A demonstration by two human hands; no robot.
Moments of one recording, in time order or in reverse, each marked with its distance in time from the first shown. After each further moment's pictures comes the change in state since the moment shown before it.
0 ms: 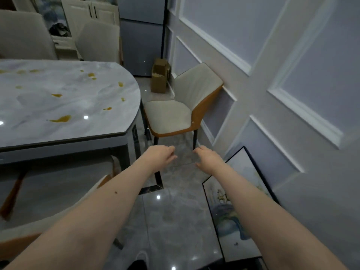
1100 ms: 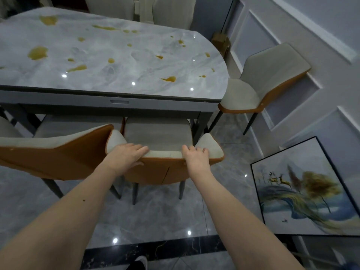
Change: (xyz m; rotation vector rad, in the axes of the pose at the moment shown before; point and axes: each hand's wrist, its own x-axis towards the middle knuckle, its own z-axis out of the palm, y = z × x) left_hand -0.447 -0.306 0.047 0.213 -0.006 -0.191; right_hand -0.075 -0.482 0.128 -0.145 0.077 -0.111
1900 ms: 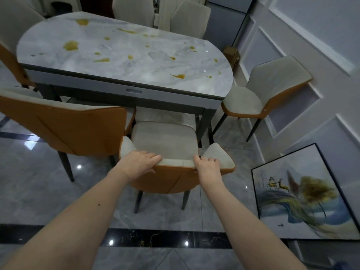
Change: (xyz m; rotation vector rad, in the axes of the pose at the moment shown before) left_hand -0.101 0.100 0.010 0.024 0.023 0.069; right_hand -0.135 0.025 0.022 -0.103 -0.023 -0.051
